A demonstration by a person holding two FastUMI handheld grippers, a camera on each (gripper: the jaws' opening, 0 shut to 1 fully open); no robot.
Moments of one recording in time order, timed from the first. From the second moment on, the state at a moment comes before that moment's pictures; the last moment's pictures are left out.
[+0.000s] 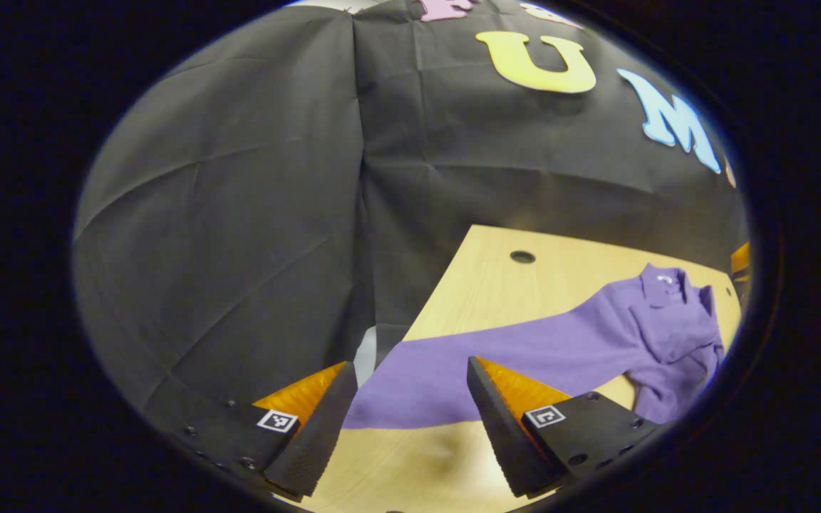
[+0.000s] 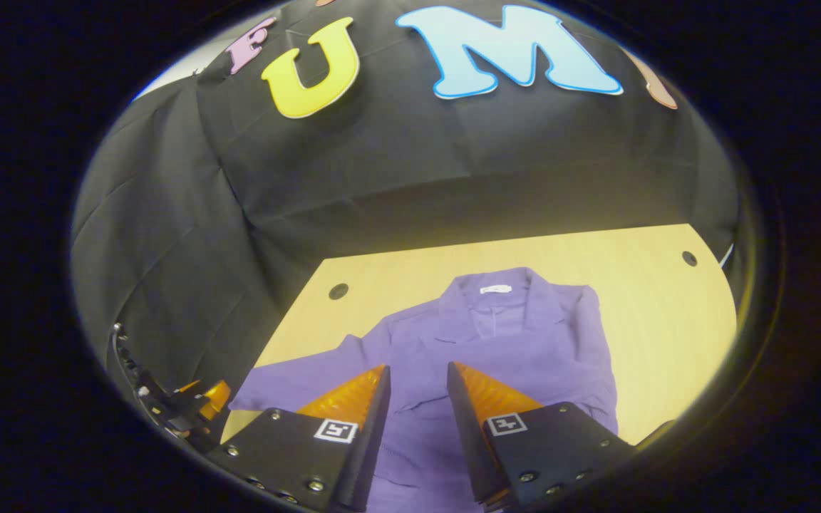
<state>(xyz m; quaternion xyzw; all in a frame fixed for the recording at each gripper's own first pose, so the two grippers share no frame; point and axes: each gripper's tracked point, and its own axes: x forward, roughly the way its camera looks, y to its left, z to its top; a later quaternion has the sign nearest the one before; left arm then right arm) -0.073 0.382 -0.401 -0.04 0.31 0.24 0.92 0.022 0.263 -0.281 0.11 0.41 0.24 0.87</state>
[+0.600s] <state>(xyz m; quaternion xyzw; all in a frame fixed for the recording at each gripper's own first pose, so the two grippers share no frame) -0.081 0.395 -0.487 -0.08 0.39 0.24 0.89 0.002 0.202 -0.267 0.12 0.41 0.18 0.89</state>
